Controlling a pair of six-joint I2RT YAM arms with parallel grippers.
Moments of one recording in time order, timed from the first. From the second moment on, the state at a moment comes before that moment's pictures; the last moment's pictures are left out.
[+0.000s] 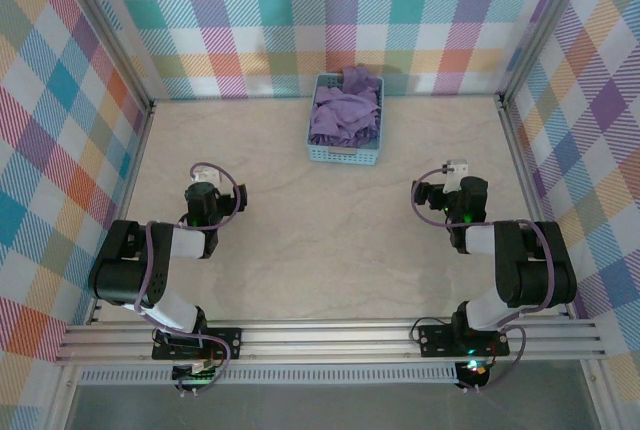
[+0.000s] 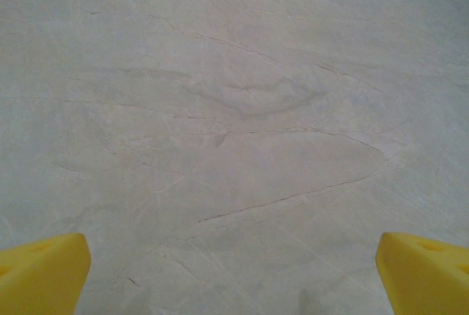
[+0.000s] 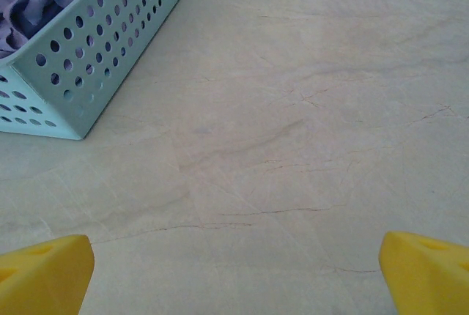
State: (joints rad) left arm -0.08 1.57 0.42 0.69 -0.14 -0.10; right arm -0.01 1.54 0.42 0.70 -0.19 0.05
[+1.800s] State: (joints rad) left arm -0.32 1.10 0.67 -0.21 -0.08 -0.54; right arm 0.39 1.97 1.63 -0.29 -0.05 0.37
